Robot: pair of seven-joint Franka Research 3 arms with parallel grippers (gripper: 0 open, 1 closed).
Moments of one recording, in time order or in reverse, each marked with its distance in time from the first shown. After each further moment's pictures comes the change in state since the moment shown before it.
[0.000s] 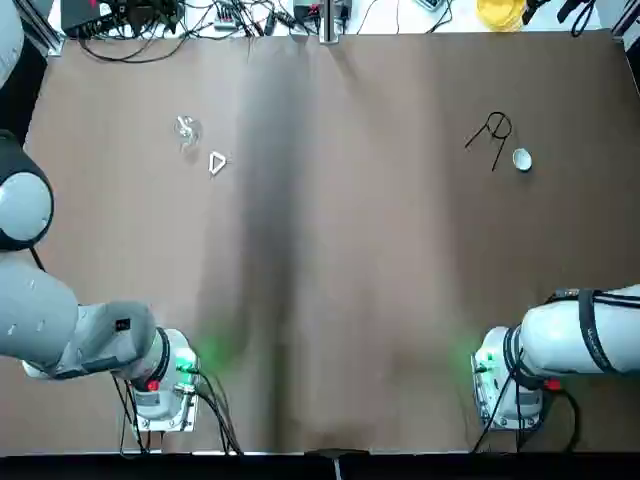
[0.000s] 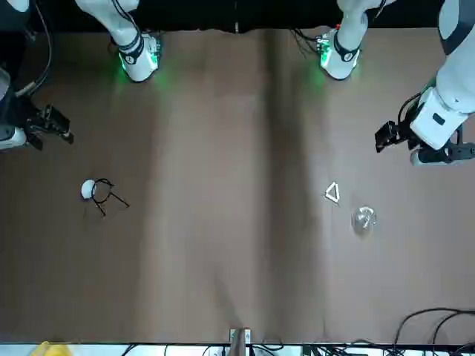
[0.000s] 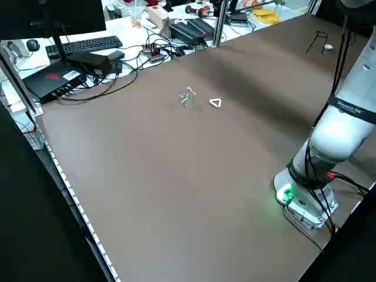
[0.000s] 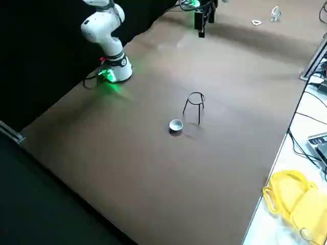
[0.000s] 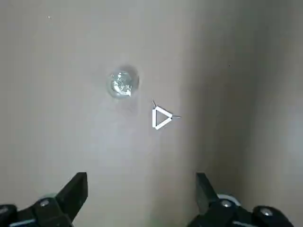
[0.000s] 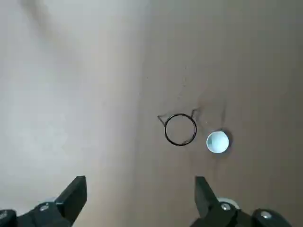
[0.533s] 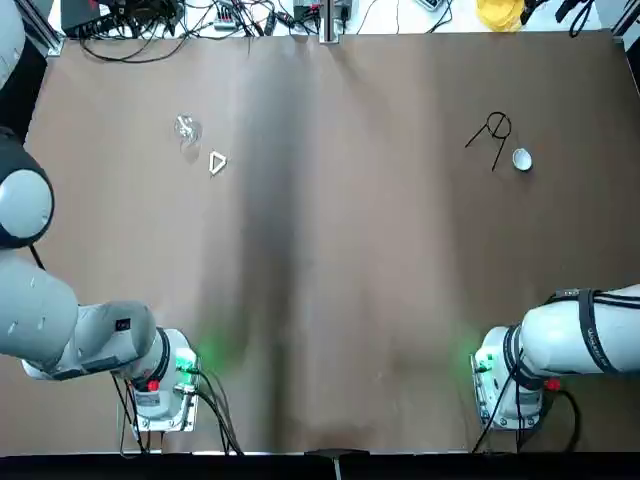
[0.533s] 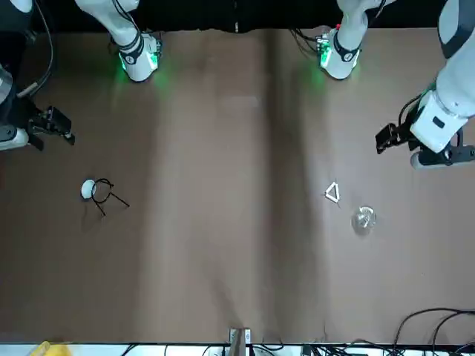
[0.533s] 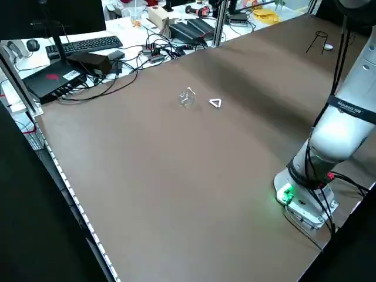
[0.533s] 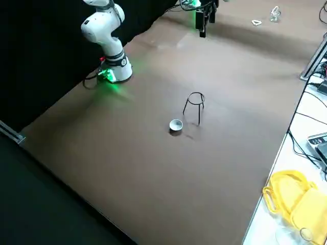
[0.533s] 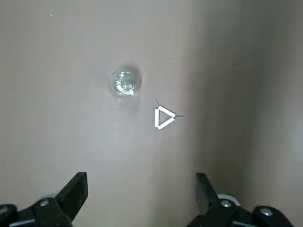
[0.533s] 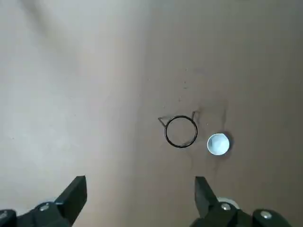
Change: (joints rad) left arm 0.004 0.008 0.001 -0.001 0.008 0.000 0.000; right arm 0.008 0.000 0.000 -0.004 -0.005 0.010 0.006
